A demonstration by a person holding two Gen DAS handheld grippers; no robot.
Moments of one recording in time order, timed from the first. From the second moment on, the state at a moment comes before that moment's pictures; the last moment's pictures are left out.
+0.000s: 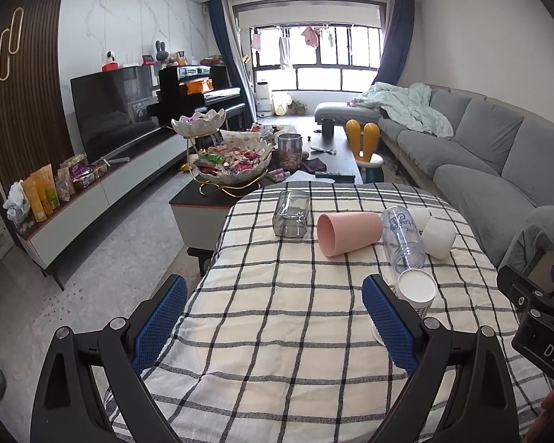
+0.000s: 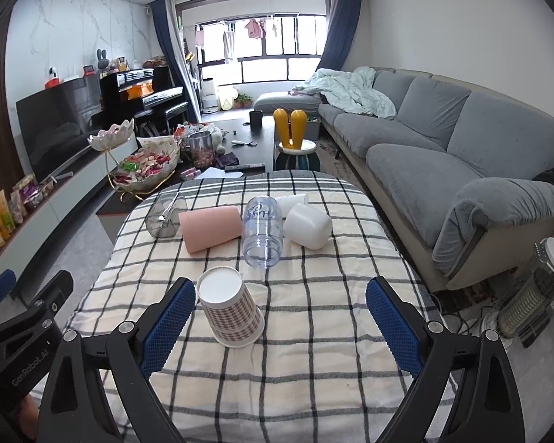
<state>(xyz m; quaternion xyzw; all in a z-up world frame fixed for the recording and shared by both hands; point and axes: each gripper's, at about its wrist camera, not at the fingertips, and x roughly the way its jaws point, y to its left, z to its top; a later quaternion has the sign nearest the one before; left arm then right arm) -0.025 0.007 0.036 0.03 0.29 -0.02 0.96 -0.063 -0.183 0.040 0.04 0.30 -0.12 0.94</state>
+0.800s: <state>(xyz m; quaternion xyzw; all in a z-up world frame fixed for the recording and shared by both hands) -0.025 0.007 0.034 0.03 0.30 -0.02 0.95 -0.063 -0.181 0.041 0.04 0.30 -0.12 0.94</state>
